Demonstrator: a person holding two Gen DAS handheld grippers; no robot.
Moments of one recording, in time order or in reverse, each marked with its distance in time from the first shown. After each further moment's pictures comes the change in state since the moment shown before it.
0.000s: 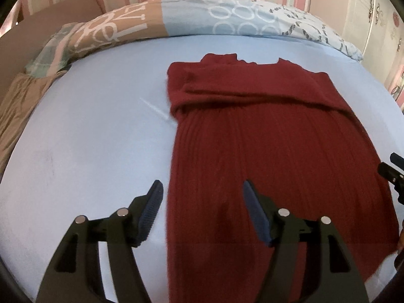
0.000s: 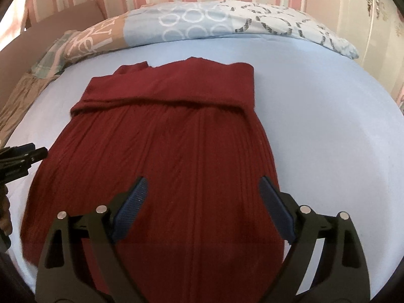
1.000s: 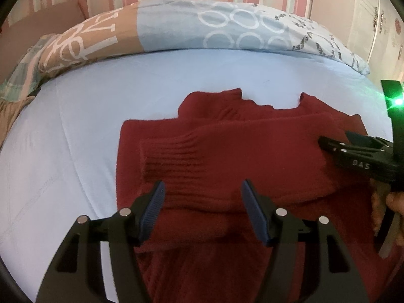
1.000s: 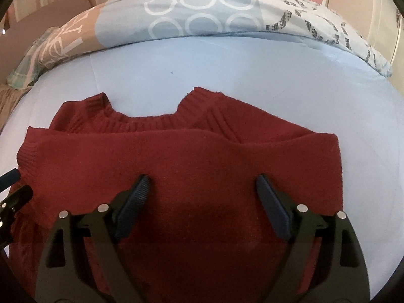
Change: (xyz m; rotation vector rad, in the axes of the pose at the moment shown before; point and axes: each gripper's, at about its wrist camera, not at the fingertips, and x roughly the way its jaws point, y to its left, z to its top) left arm 0.143 -0.014 0.141 0.016 -0.052 -0.048; right arm 0.221 0.006 0.178 -0.023 0.050 0.004
